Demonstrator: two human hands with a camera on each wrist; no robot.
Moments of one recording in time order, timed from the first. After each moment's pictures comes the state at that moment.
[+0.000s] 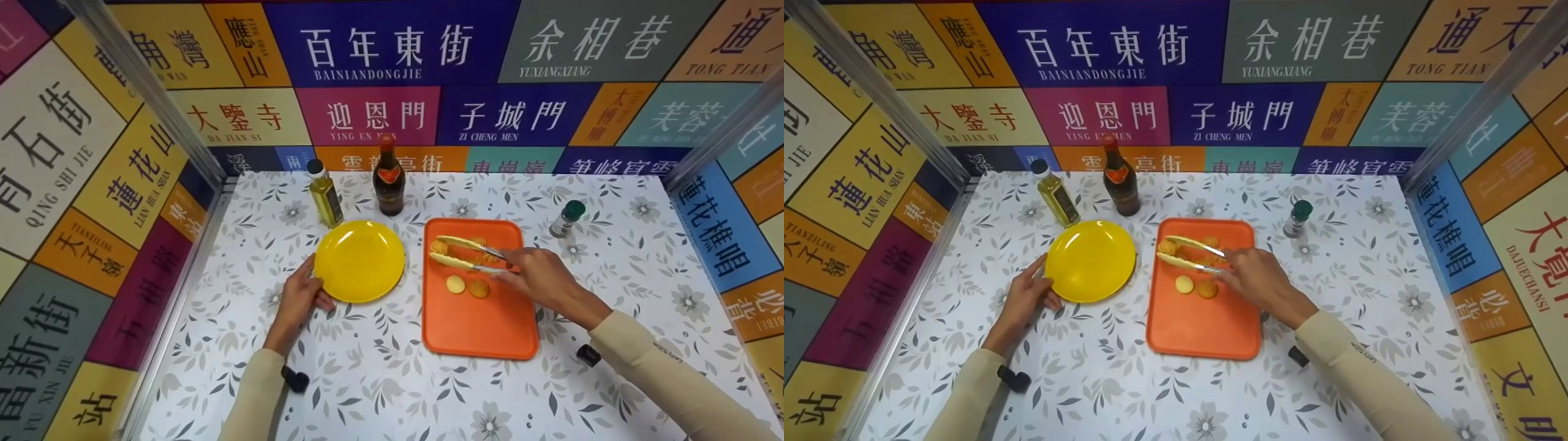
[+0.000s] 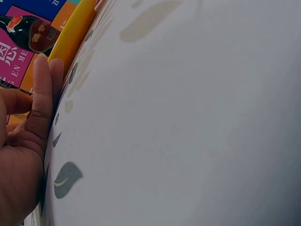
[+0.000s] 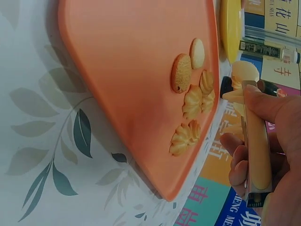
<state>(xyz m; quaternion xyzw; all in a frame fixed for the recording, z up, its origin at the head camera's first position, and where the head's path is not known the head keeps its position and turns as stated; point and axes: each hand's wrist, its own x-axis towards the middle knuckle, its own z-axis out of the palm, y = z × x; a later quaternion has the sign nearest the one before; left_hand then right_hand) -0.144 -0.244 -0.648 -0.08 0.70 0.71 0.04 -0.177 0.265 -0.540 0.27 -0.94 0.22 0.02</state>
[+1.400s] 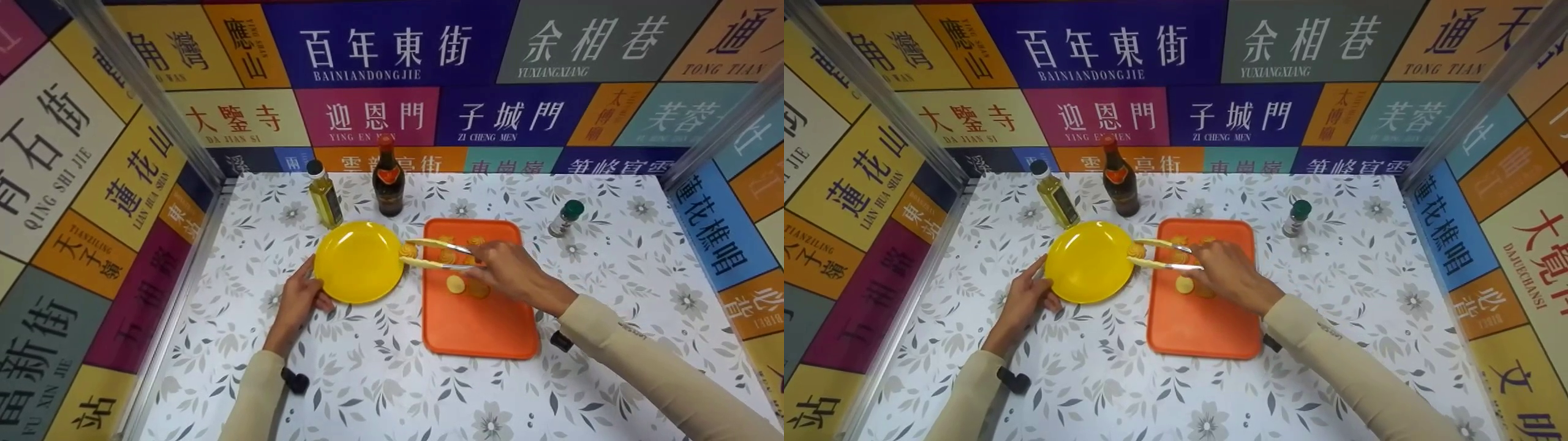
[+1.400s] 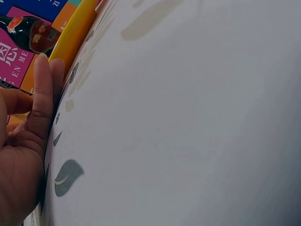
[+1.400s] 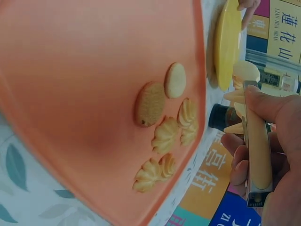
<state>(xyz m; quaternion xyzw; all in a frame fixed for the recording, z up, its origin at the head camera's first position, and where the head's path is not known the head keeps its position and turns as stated) -0.145 -0.245 -0.650 -0.09 0.69 0.71 0.04 -0.189 0.211 -0.527 0.31 -0.93 0.21 0.00</state>
